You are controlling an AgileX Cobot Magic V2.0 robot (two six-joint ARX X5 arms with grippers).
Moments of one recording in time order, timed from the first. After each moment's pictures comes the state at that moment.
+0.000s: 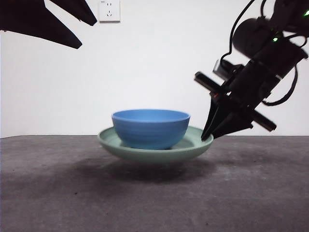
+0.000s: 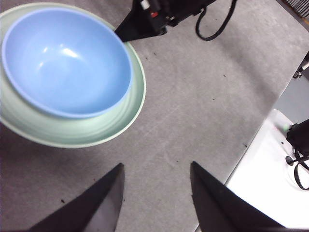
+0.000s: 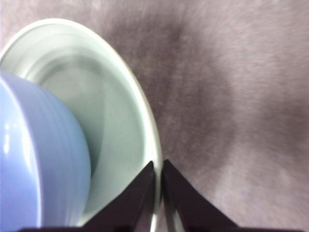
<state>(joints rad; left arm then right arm) -0.60 0.96 0.85 -0.57 0.42 -0.09 0.33 1.70 1.01 -0.22 -0.44 0.43</state>
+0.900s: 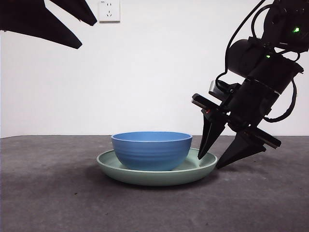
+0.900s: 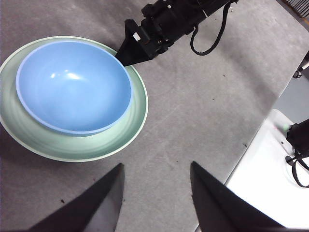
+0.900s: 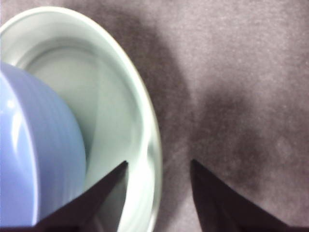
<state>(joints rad) -0.60 0.96 0.85 -0.57 0.42 -0.09 0.35 1.76 1.01 -0.30 -0.41 0.40</state>
